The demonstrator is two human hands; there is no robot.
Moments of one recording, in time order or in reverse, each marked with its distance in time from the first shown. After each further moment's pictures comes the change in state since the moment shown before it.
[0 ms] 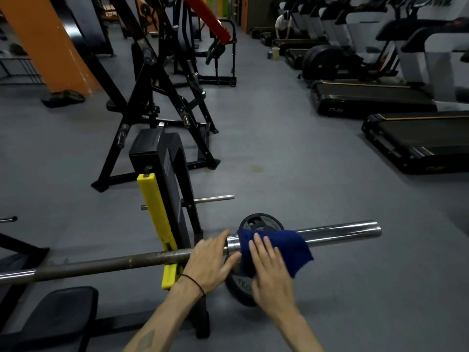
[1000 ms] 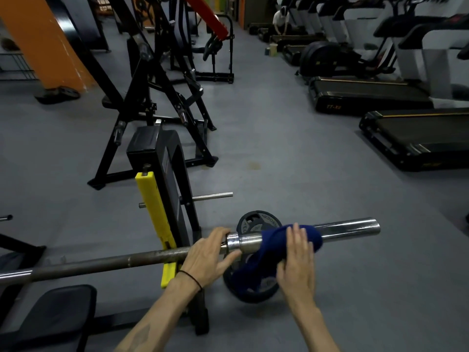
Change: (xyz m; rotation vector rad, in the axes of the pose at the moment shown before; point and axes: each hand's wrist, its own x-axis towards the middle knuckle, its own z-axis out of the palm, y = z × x) left_hand 0.004 -0.005 -0.006 -0.222 0.035 0.062; right_hand 0.006 0.041 -0.015 -0.019 0.073 0.350
